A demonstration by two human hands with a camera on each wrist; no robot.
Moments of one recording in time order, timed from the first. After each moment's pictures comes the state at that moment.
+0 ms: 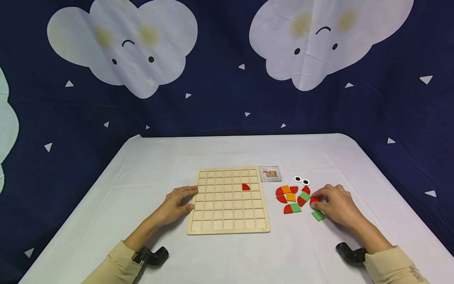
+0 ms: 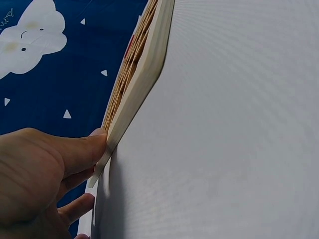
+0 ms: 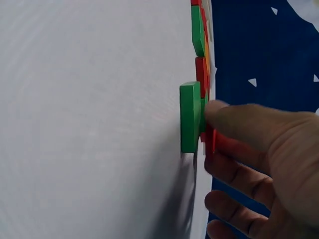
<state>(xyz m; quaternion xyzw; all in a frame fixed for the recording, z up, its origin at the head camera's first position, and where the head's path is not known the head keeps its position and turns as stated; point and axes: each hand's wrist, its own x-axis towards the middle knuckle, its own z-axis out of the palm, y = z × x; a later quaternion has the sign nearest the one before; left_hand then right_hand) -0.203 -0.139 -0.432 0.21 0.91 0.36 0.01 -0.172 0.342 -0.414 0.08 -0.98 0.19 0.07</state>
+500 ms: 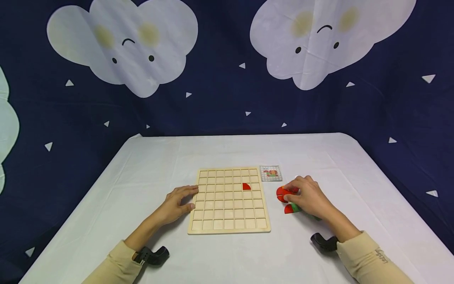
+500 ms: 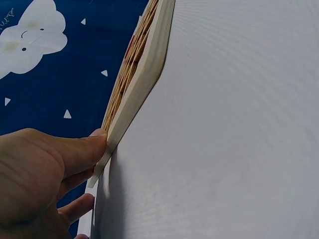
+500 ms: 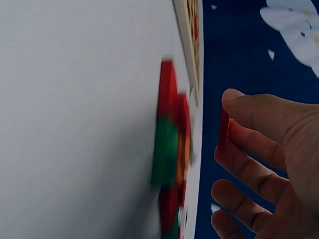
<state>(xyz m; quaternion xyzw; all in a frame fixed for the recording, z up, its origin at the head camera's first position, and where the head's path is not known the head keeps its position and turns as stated) -0.203 -0.139 -0.433 0.20 0.91 0.37 0.01 -0.192 0.277 -0.399 0.12 -0.96 0.25 0.04</state>
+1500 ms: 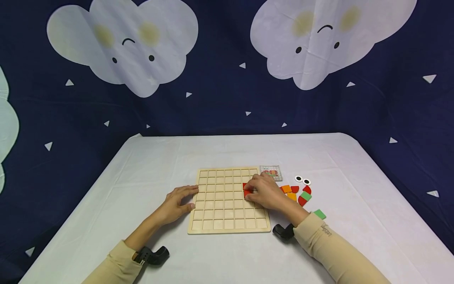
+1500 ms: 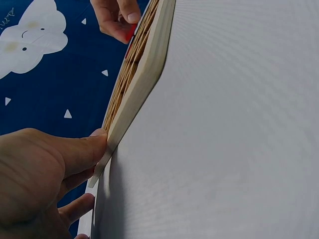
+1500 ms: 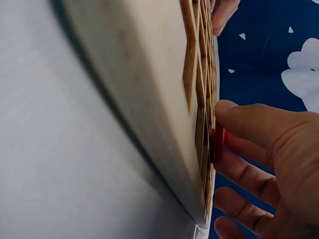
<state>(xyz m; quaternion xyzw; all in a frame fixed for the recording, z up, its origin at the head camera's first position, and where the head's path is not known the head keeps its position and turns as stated) -0.203 -0.138 -0.432 0.20 0.91 0.37 0.01 -0.227 0.184 -0.415 0.26 -0.93 0.24 0.06</state>
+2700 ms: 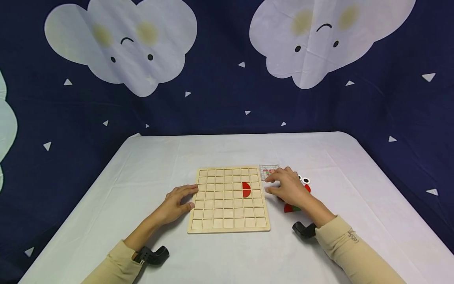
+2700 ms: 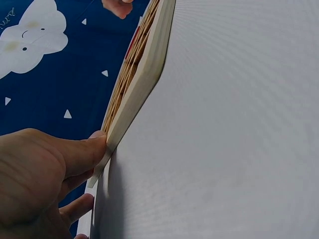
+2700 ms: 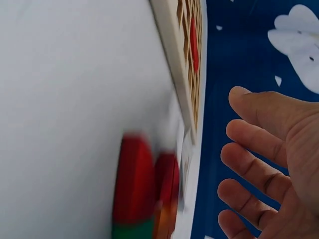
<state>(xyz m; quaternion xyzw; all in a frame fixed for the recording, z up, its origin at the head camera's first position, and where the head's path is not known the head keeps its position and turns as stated) -0.202 -0.138 -0.431 0.20 0.91 0.37 0.01 -0.219 0.238 -0.399 0.16 -0.96 0.25 0.05</state>
